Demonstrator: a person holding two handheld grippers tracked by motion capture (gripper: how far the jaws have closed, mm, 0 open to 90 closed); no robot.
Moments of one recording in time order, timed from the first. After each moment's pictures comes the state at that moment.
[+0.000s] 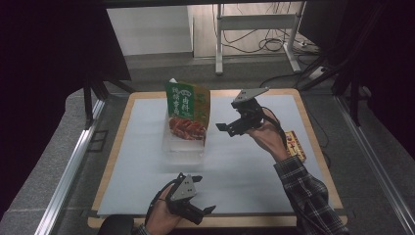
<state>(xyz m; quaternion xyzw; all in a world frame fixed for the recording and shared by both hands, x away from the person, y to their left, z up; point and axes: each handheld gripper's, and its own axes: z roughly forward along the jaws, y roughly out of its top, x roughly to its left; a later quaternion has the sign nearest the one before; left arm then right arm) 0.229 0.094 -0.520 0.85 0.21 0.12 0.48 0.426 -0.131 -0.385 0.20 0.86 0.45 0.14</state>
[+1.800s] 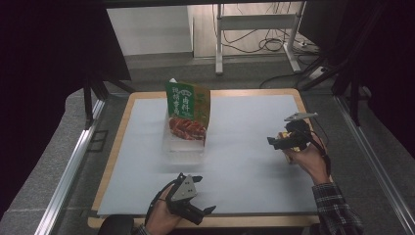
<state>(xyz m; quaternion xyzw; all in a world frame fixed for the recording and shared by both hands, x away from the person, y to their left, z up) 0.228 0.094 -0.521 0.85 0.21 0.12 0.48 0.416 -0.279 -0.458 0.42 0.82 0.34 0.20</state>
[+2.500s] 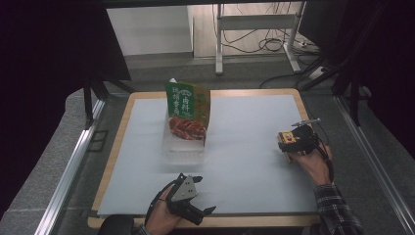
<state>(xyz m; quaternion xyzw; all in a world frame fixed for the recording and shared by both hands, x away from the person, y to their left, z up) 0.228 0.093 -0.521 0.85 0.20 0.12 0.47 0.427 -0.309 -0.497 0.51 0.80 0.25 0.21</state>
